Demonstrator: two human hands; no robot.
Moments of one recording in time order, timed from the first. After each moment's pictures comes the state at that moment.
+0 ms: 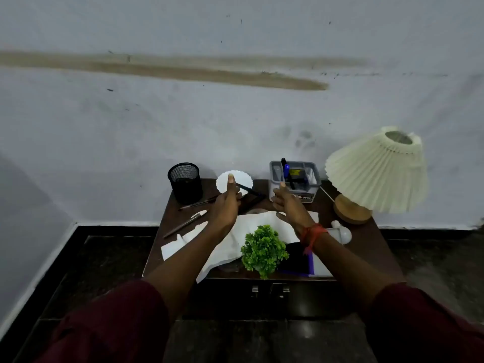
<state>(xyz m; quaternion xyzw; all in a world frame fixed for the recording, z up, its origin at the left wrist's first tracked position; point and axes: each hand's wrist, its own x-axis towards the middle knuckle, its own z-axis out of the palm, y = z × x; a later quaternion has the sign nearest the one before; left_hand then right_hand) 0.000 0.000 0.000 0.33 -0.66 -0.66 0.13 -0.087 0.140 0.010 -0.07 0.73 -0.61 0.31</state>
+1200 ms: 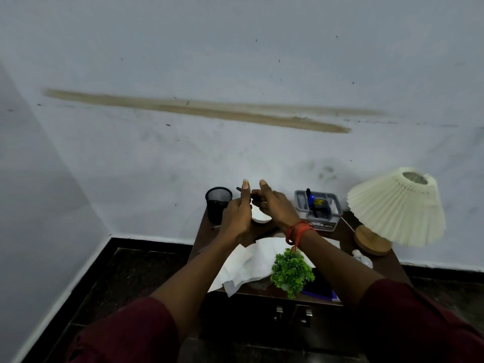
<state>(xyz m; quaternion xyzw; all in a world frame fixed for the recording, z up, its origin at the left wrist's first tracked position) 0.061 -0.011 0.096 0.32 -0.70 -0.61 0.19 -0.034 0.056 0.085 -0.23 0.76 -0.55 0.24</state>
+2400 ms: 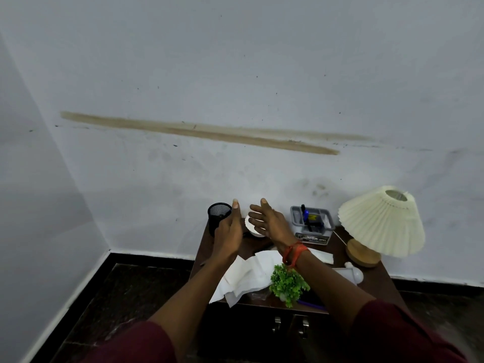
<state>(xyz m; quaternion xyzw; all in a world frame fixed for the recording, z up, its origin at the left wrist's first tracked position) 0.092 -0.016 0.095 0.32 -0.66 -0.64 0.22 -0.005 0.065 0.100 -0.18 0.68 -0.64 0.31</state>
